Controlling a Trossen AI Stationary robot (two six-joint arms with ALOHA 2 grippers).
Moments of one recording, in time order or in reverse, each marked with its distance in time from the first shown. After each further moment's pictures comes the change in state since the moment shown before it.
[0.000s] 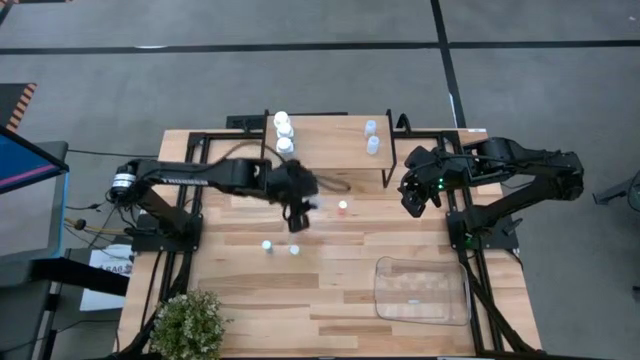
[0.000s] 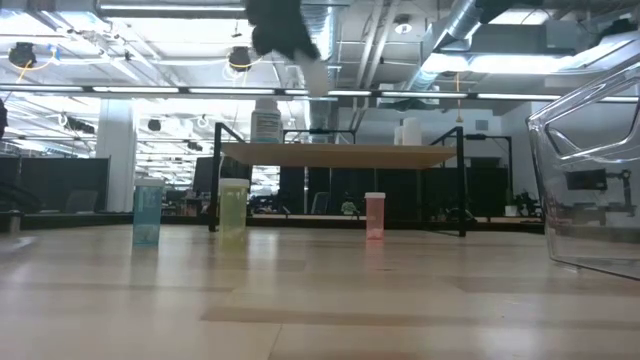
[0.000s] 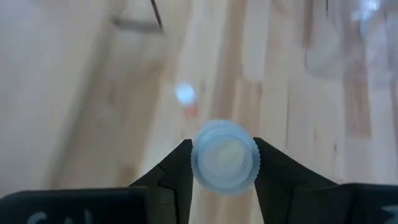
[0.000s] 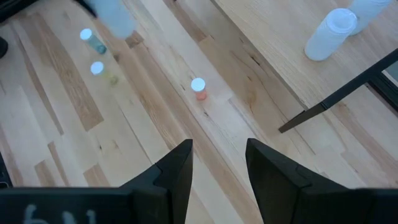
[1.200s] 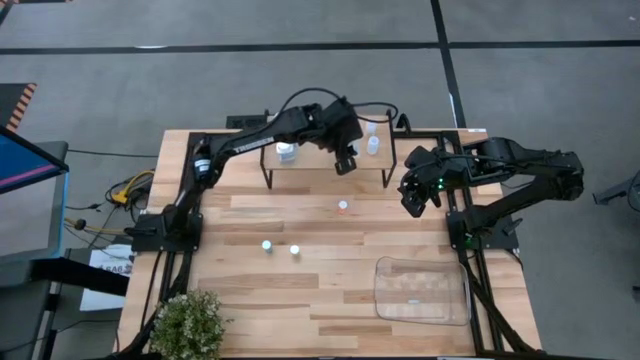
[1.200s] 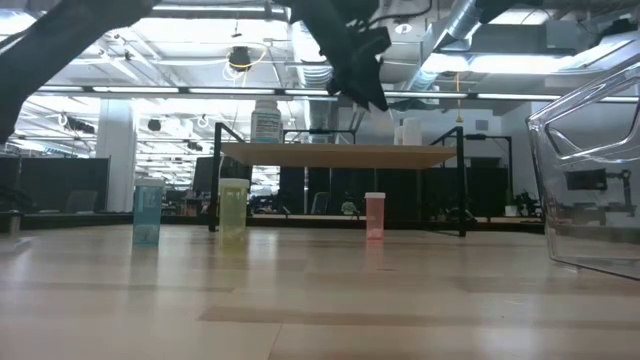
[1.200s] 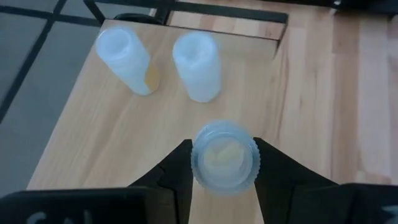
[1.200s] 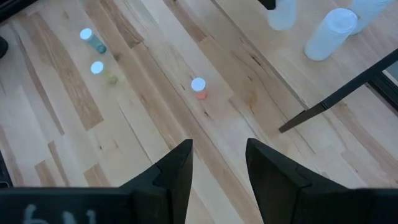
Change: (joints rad) left arm 0.321 0.604 0.797 -0.166 0.101 0.247; right arm 0.000 0.000 0.000 0.000 0.000 0.001
